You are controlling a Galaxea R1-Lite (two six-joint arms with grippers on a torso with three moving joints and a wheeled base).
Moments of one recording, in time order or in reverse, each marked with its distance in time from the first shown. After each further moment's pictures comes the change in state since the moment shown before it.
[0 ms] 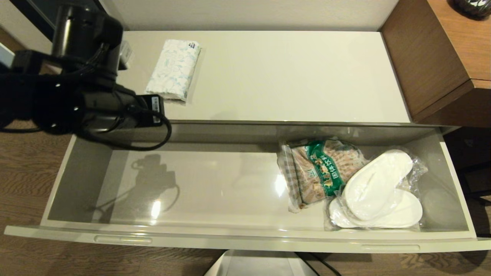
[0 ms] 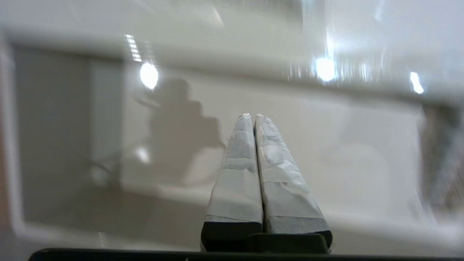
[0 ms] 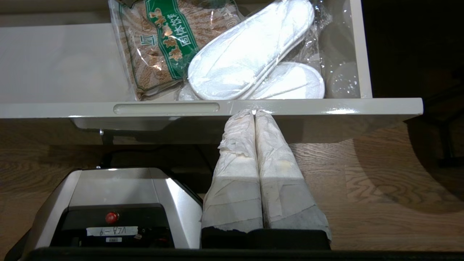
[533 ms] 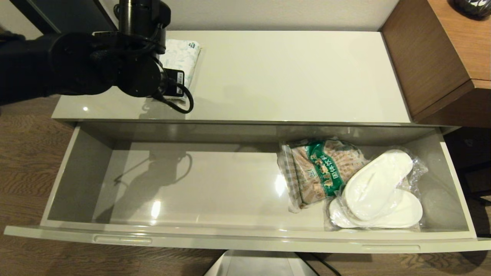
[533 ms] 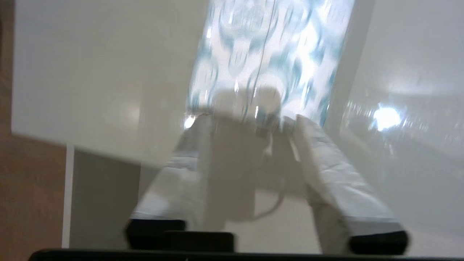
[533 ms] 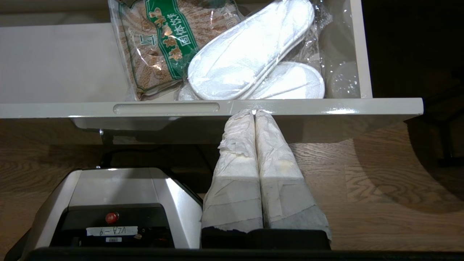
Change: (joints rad) left arm 0.014 0.281 -0.397 -0.044 0.196 0.224; right arm 0.000 0.000 0.000 0.000 0.000 0.000
